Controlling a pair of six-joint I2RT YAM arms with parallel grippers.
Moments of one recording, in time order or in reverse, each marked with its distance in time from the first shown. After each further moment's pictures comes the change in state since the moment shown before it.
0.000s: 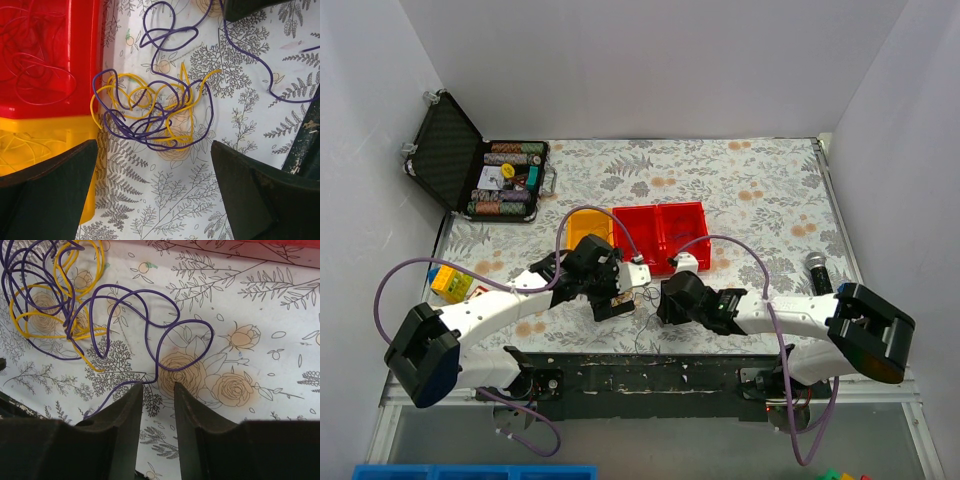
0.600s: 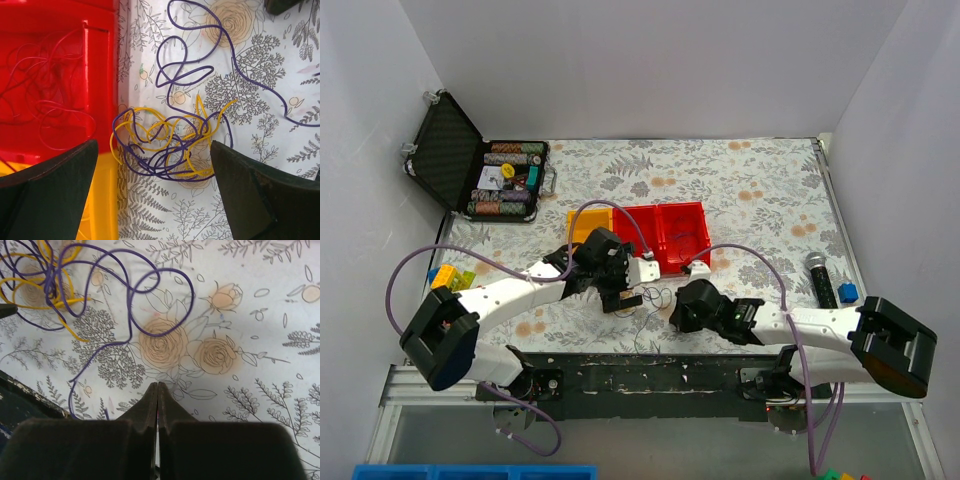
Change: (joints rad) left arm 0.000 0.103 0.048 0.093 0.031 0.061; right arm -0.001 -0.118 -0.118 0.035 -0.039 0.026
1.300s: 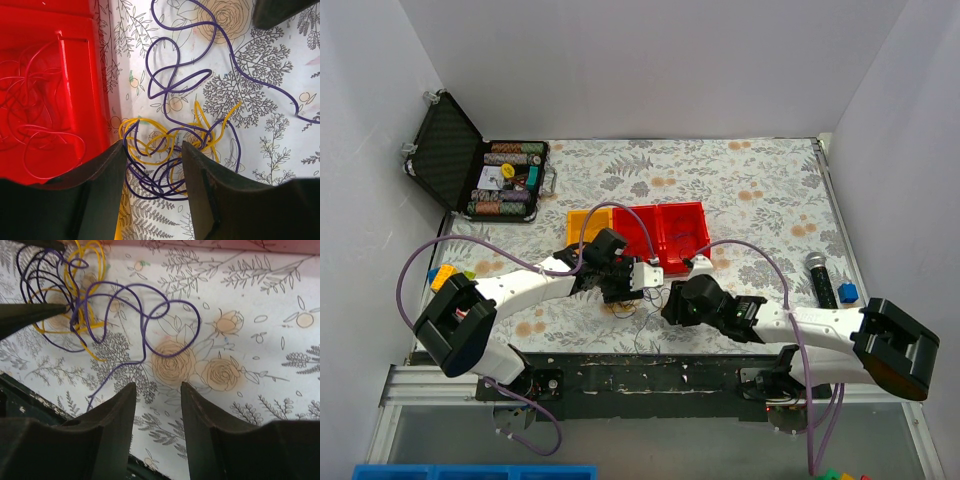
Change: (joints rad) left arm 0.000 0.108 0.018 0.015 0.037 0.110; right arm -0.022 -0.040 -0.015 0.019 0.009 0.013
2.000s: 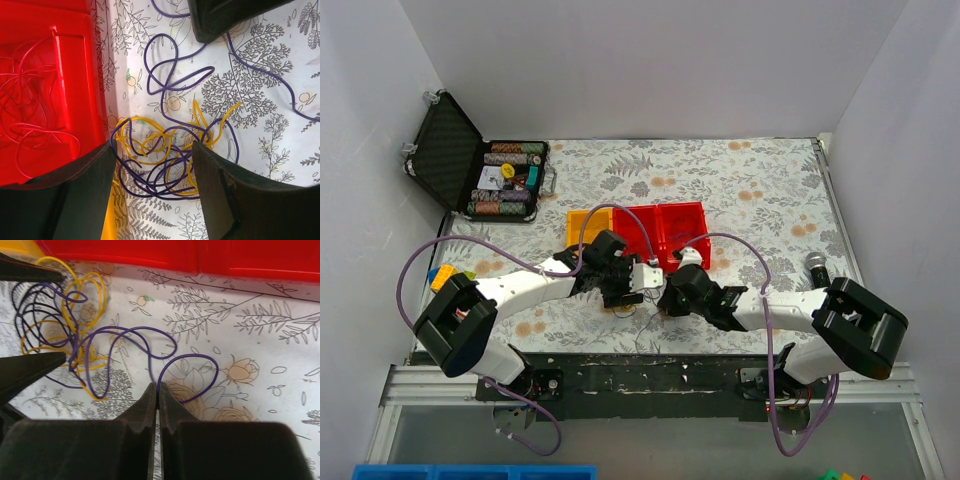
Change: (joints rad) left arm 0.000 0.000 -0.012 0.011 0.003 -0.013; right arm -0.069 0.224 0.077 0.156 -0.053 -0.039
